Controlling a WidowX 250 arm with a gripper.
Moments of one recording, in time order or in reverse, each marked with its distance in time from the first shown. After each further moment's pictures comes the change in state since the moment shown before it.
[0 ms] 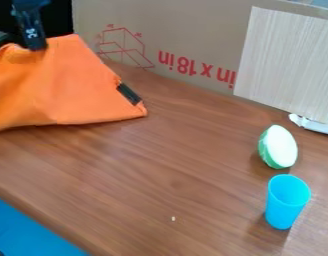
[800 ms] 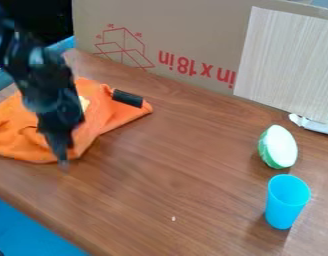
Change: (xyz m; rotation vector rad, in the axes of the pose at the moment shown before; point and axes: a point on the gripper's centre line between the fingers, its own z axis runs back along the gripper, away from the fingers) arm -0.011 -0.136 -0.077 0.350 0.016 -0.068
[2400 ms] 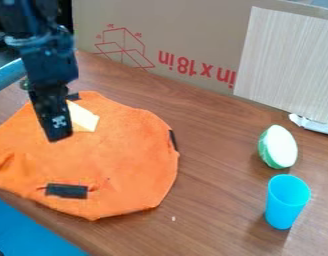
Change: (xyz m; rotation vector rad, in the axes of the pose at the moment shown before) arm 0.009 -0.008 0.068 -0.418 0.093 0.201
